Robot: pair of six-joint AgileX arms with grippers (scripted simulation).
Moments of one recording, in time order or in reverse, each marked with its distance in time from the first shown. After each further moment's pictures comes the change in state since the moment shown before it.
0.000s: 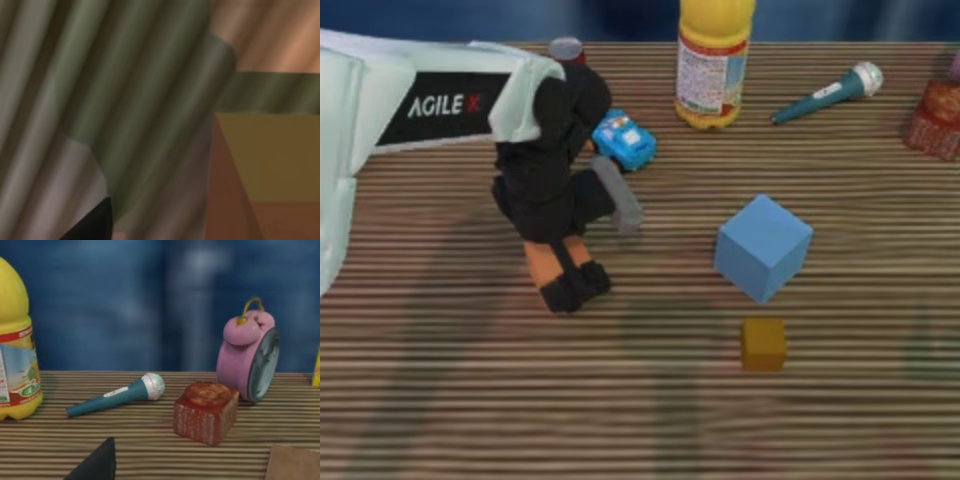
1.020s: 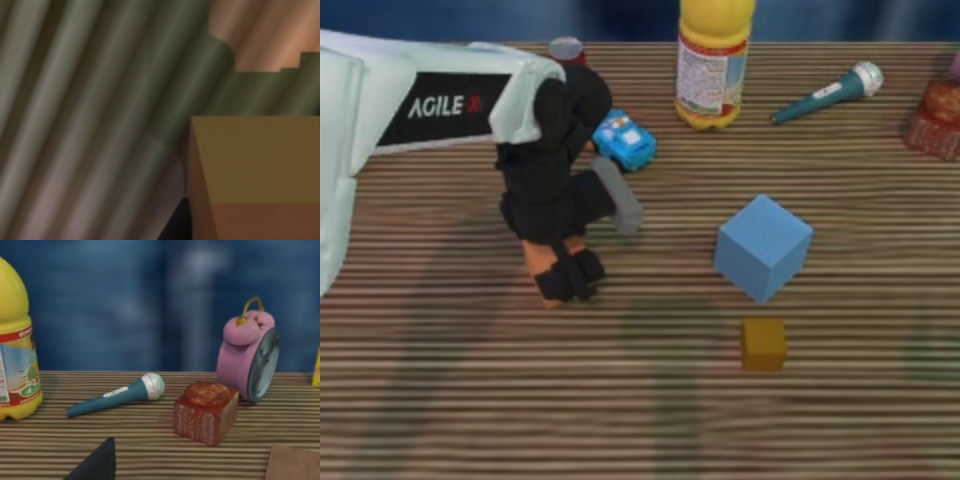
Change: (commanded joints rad) left arm 0.000 0.000 0.000 0.000 0.000 0.000; right arm 0.000 0.000 0.000 0.000 0.000 0.000
